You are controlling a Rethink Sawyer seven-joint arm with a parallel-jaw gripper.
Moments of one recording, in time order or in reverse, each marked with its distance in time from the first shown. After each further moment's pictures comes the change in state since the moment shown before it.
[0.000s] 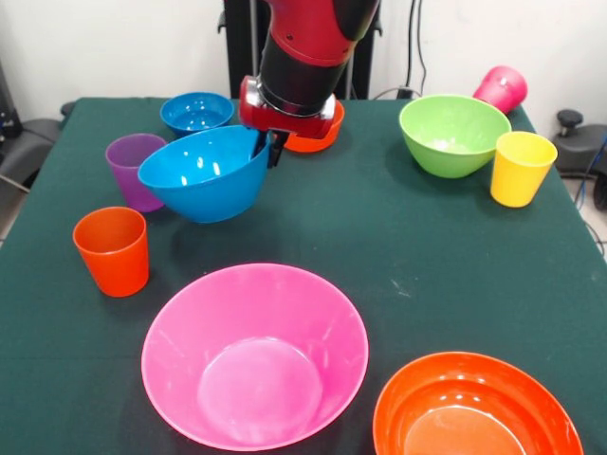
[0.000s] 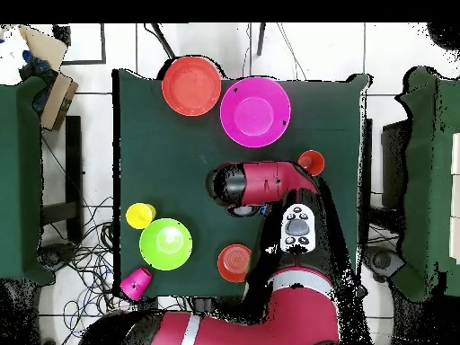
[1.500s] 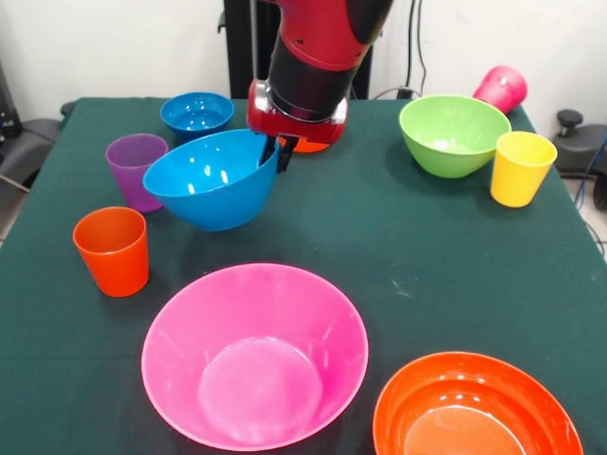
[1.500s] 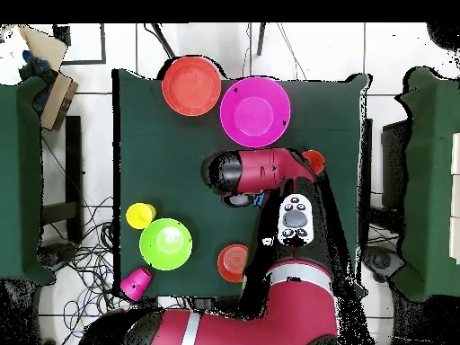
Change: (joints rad) arm 0.000 0.004 0.034 -0.071 0.000 0.093 0.000
